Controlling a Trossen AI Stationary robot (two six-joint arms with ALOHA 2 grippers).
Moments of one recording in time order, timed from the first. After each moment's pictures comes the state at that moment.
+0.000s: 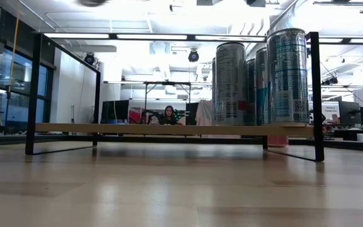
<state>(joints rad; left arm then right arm) -0.48 1.32 1.58 -1.24 0.00 -1.11 0.03 1.62 2.09 -1.57 0.32 0.43</state>
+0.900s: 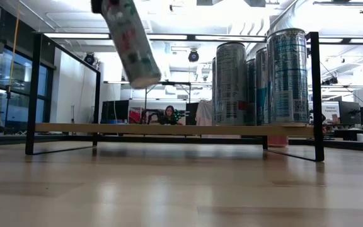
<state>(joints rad) -0.04 1.58 1.70 -1.40 0.04 -0.42 0.30 1.61 2.09 -1.57 0.47 0.52</state>
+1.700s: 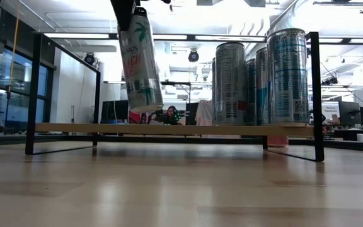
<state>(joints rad) -0.05 1.86 1.93 -1.57 -0.03 -0.17 0.34 1.61 2.09 -1.57 0.47 0.56</state>
